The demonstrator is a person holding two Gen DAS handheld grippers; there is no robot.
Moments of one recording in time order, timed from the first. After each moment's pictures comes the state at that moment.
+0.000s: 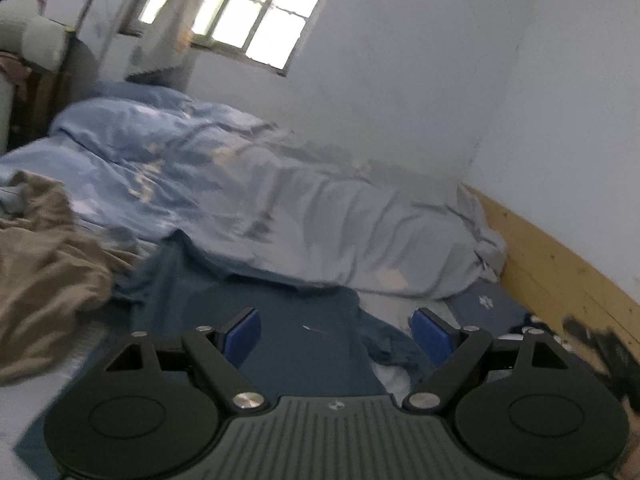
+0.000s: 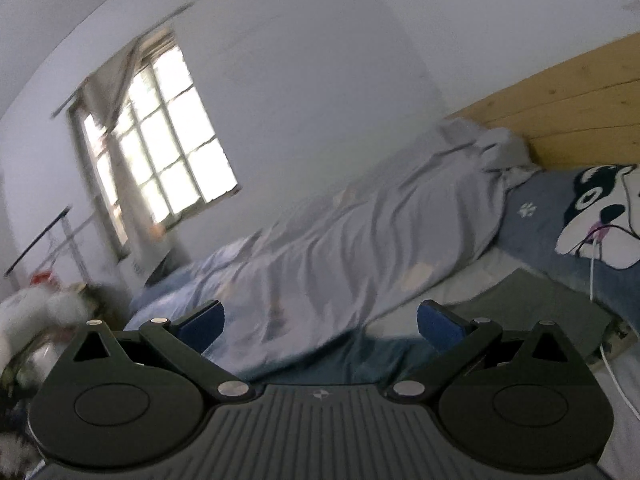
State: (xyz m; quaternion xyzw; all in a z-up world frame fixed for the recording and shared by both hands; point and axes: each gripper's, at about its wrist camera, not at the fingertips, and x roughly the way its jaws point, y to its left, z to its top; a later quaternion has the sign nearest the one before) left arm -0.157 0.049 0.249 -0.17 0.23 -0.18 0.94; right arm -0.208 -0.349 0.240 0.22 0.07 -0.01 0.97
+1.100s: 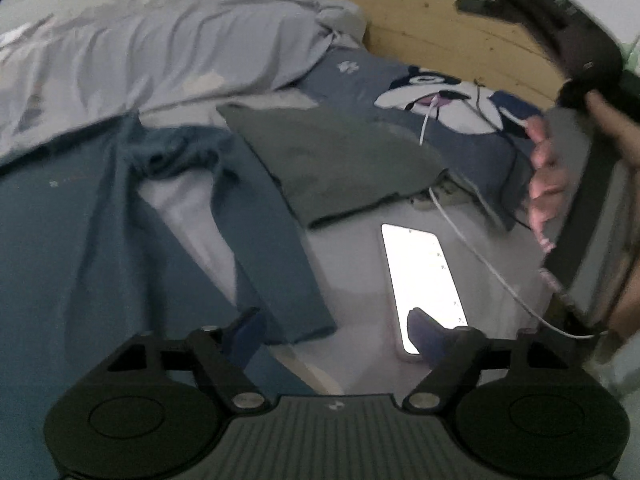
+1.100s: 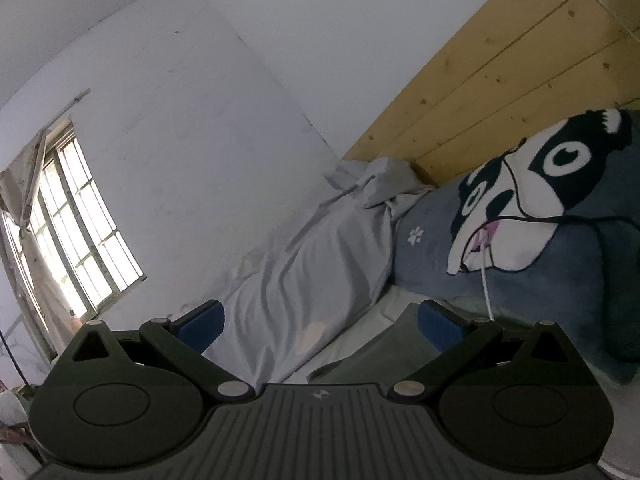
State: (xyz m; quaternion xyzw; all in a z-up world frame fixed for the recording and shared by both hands) left arm -0.151 -0.247 0.059 0.04 0.38 -0.37 0.85; right arm -0.192 -0.502 0.141 0.31 0.00 -0.13 0.94
